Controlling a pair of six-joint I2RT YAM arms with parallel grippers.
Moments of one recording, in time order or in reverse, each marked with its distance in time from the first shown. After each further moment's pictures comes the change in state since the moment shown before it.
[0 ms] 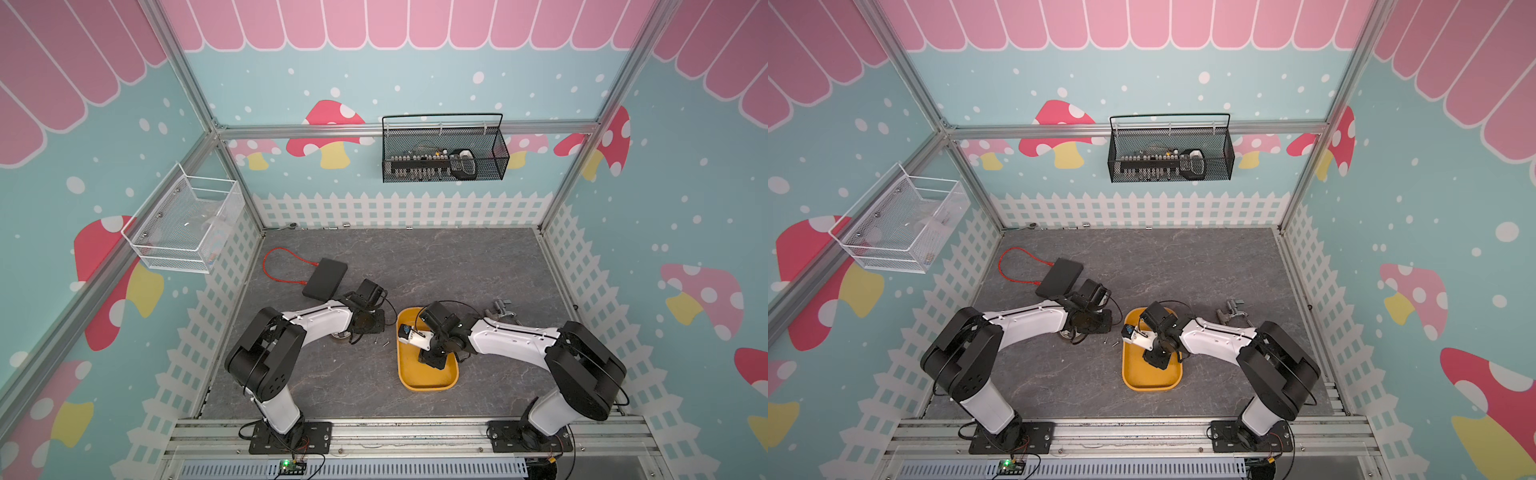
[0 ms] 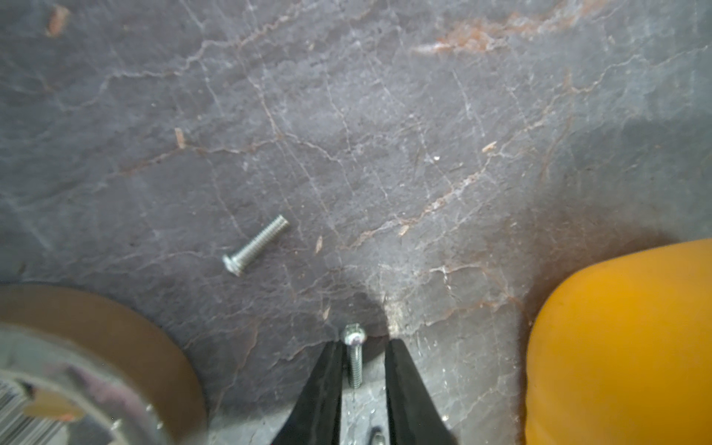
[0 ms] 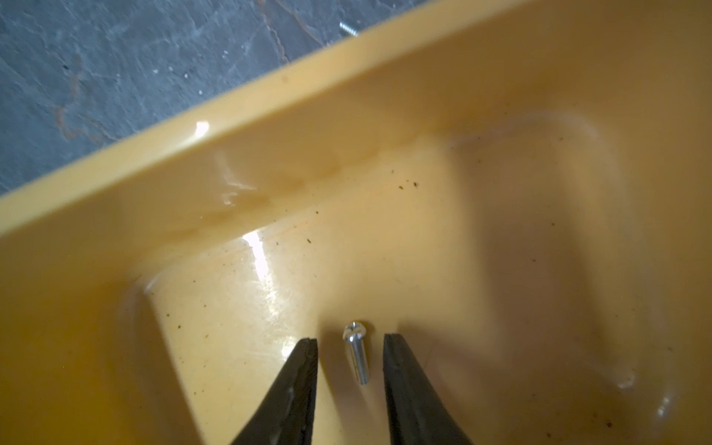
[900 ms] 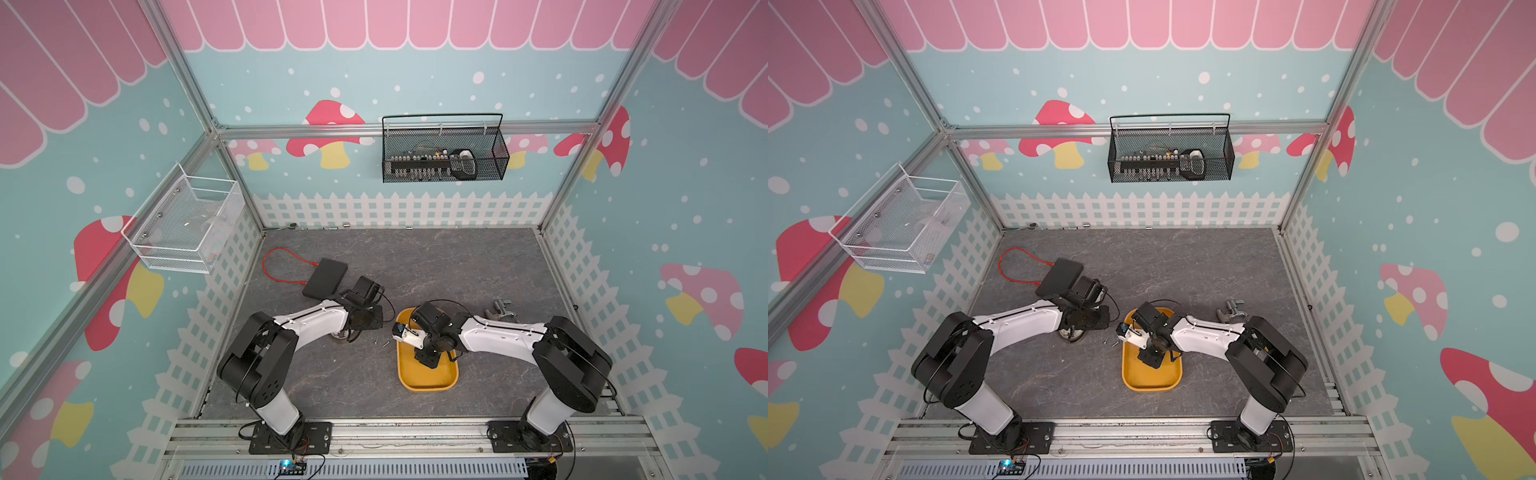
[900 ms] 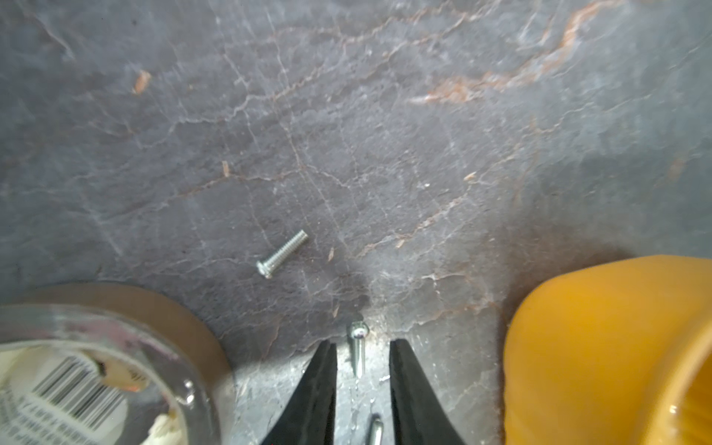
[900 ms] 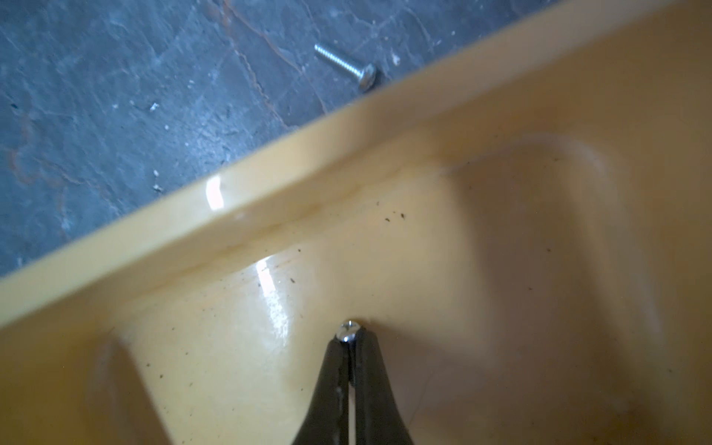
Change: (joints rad) left arm 0.014 -0.071 -0.001 0.001 -0.020 -0.004; right arm 0.037 0.060 0.069 -0.009 0.047 0.085
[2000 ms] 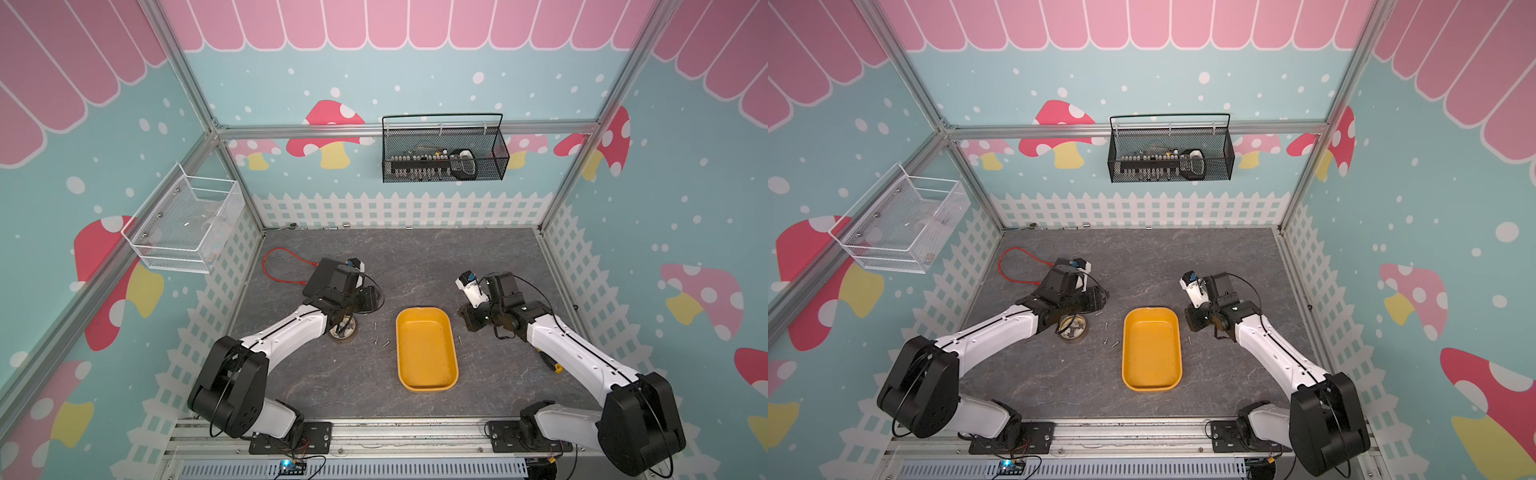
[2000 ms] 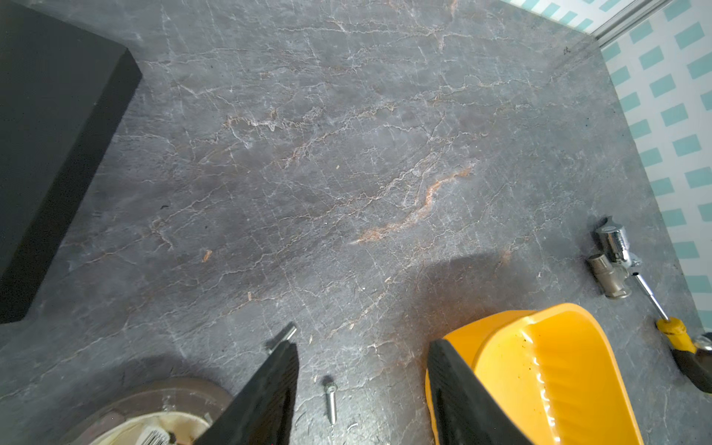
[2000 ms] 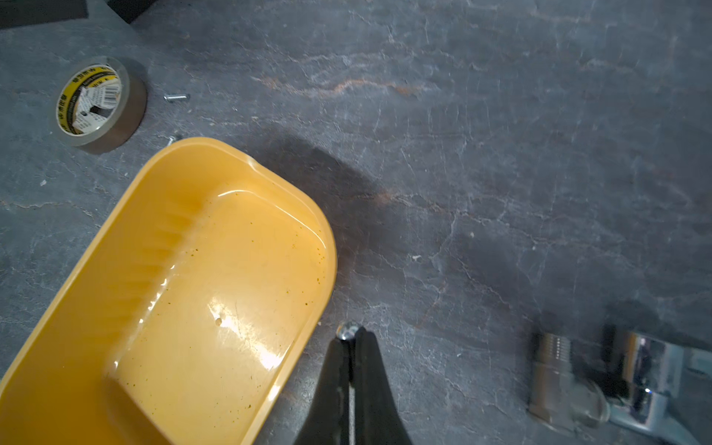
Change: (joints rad) left arm 0.102 -0.171 -0.066 0.227 0.076 0.086; right arm -0.520 -0.387 -0.103 -0.016 -0.122 0.214
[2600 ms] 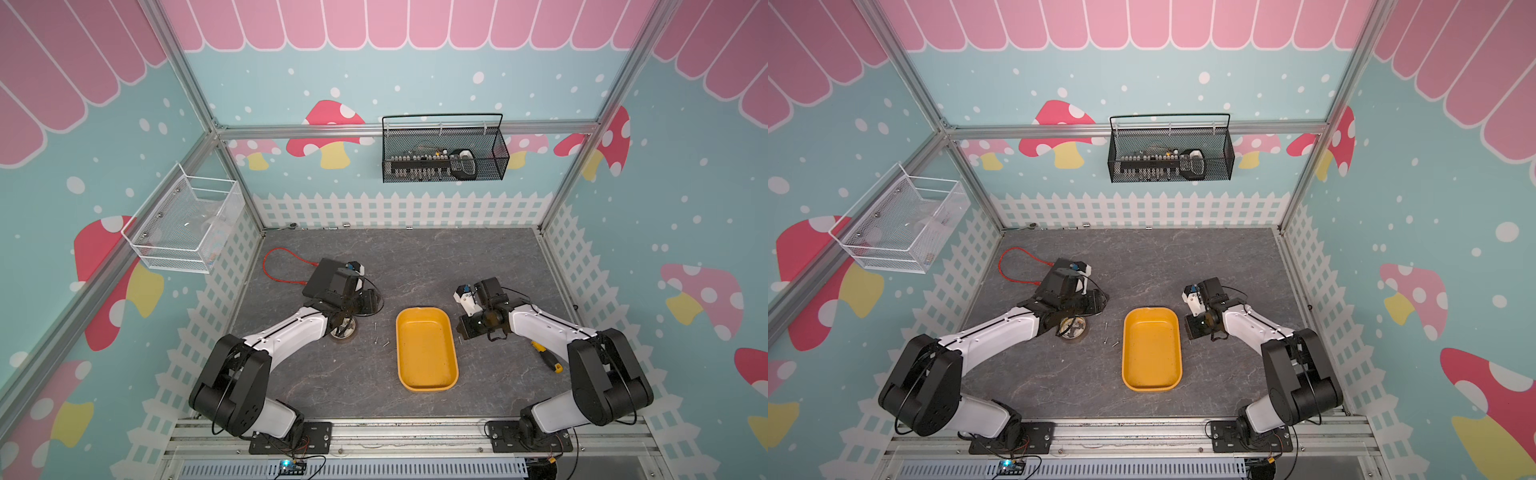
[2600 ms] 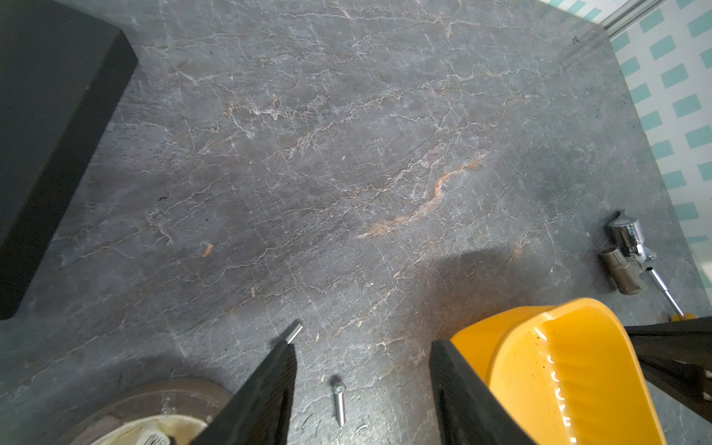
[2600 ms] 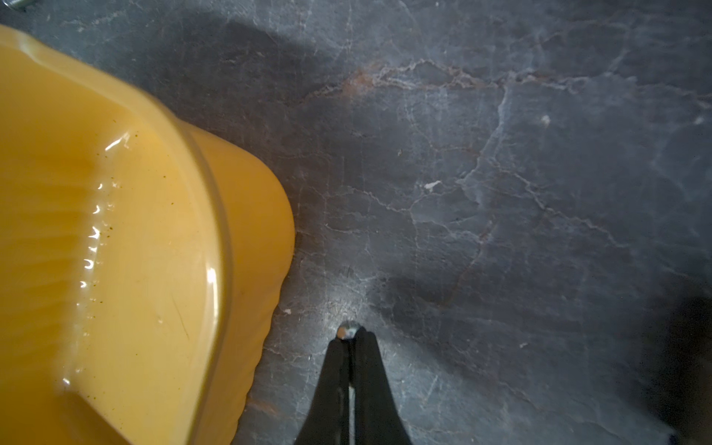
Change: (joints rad) left arm 0.002 0.011 -0.036 0.035 0.003 0.009; right arm -0.021 0.237 -0.025 0.011 -0.031 0.092
